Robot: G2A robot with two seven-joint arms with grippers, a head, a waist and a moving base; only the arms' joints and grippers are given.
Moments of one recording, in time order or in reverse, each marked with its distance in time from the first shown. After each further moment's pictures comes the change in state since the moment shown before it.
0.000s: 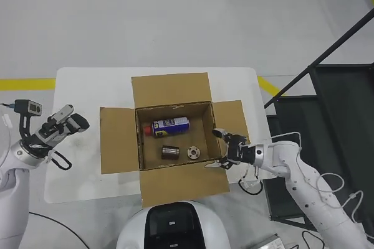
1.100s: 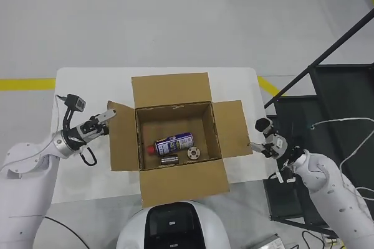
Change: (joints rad) left arm -0.179 -0.019 0.289 0.078 0.025 0.025 -0.106; right arm -0.132 0.085 0.158 0.204 0.578 -0.028 -0.097
